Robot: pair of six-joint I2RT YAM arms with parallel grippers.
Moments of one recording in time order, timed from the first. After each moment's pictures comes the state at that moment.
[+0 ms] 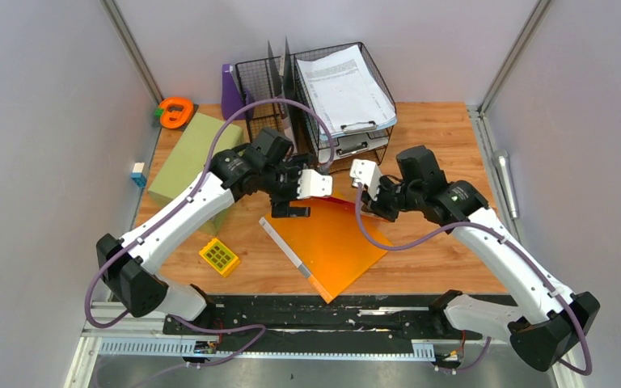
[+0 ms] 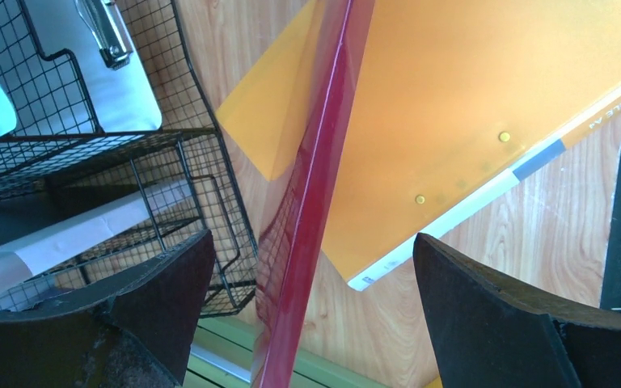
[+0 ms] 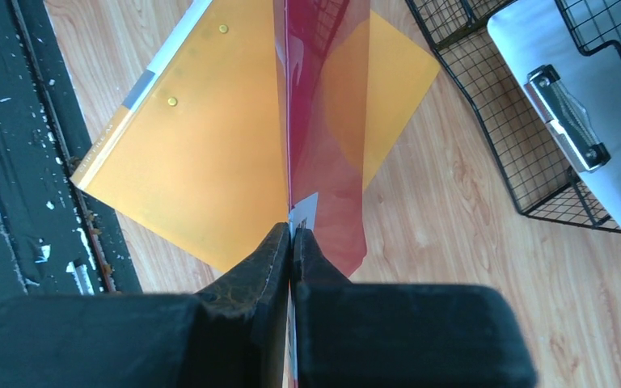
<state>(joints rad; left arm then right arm) -0.71 1.42 1.45 -0.93 0.32 0.90 0.59 1.12 1.17 -0.80 -0.40 -0.60</state>
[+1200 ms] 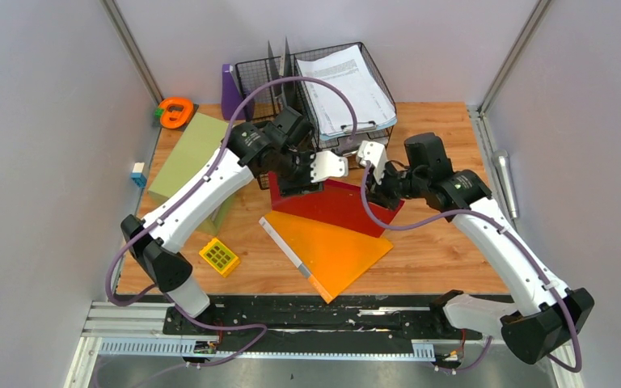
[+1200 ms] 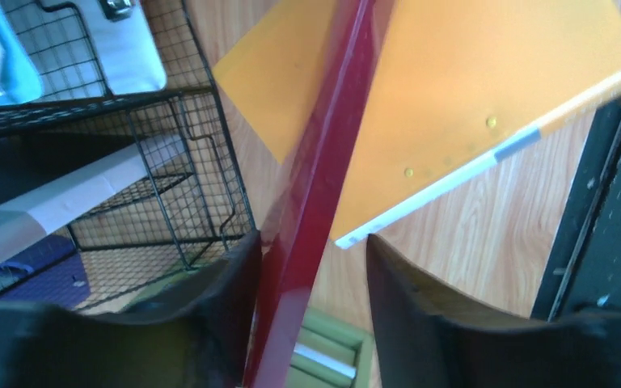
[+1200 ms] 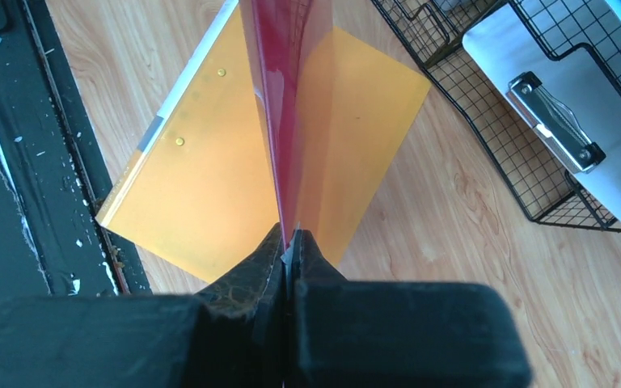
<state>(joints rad) -0.77 1.64 1.84 -1.26 0.18 0.80 0.48 1.17 1.24 -0.79 -0.53 -0.52</state>
